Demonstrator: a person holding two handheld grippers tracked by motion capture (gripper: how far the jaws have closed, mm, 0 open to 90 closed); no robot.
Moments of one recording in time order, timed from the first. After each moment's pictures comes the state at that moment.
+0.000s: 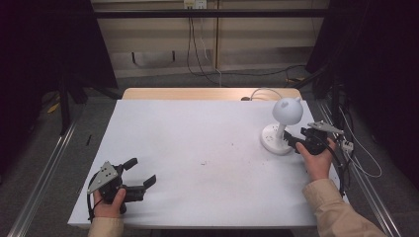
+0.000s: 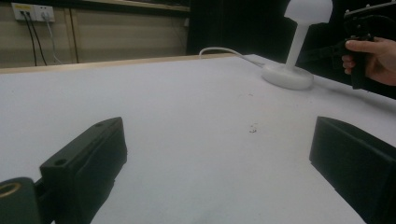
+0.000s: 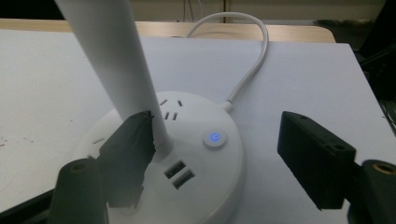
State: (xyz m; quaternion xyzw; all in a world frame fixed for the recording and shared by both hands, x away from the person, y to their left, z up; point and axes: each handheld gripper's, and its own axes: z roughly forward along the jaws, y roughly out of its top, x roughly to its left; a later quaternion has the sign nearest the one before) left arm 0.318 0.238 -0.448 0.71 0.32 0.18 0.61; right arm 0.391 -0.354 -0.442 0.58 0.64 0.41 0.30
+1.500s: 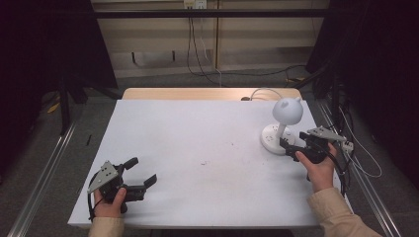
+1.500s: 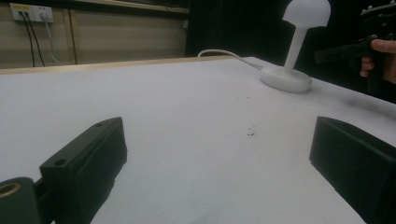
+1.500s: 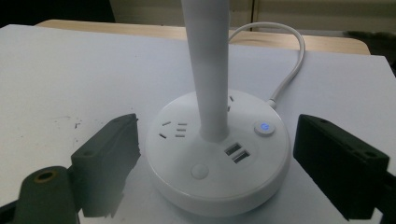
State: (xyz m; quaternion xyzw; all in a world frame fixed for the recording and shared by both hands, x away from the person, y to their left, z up) left arm 0.318 0.236 -0.446 0.70 0.33 0.17 0.61; right arm 0.360 -0.338 -0.427 0.54 0.66 0.44 0.29
